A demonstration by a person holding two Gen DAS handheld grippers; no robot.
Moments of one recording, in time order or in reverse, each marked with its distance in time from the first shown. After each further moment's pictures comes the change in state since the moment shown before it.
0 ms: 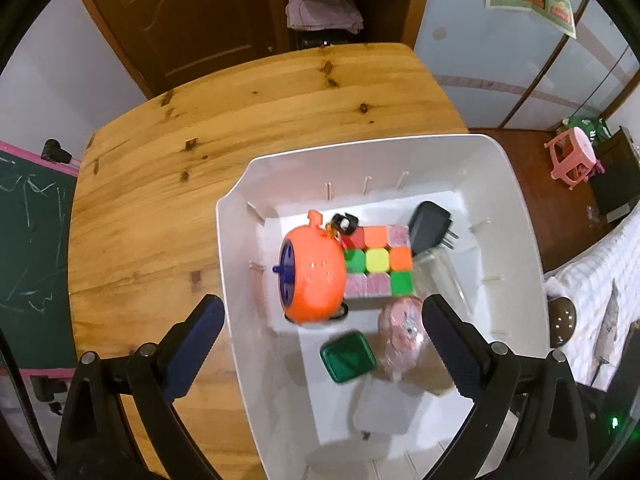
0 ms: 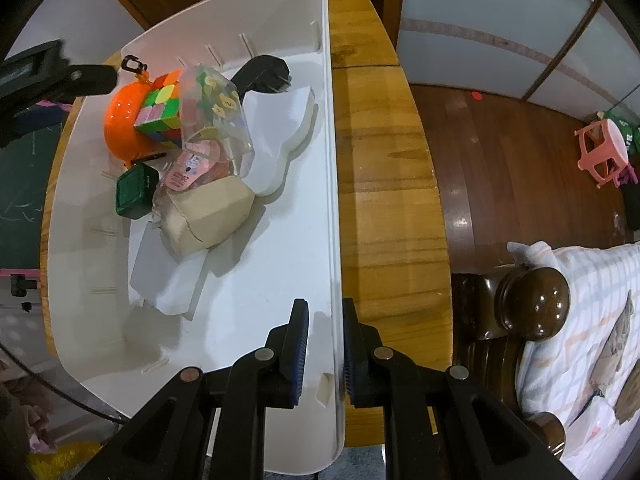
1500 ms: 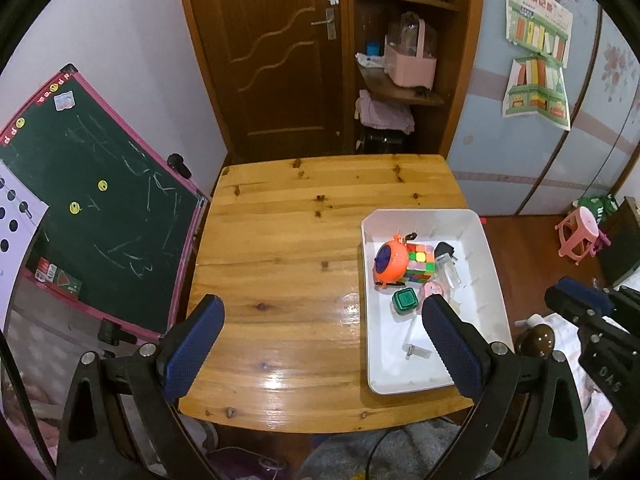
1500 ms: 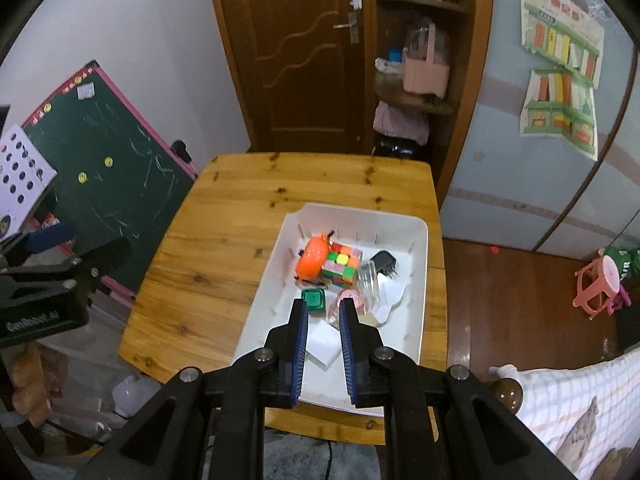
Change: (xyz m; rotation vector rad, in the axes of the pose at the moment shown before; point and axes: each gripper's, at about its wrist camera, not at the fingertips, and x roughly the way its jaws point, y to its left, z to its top) left arm -0.228 0.083 -0.126 -0.156 -0.326 0.112; right arm -0.243 0.125 -0.037 -0.234 -0.457 0.059
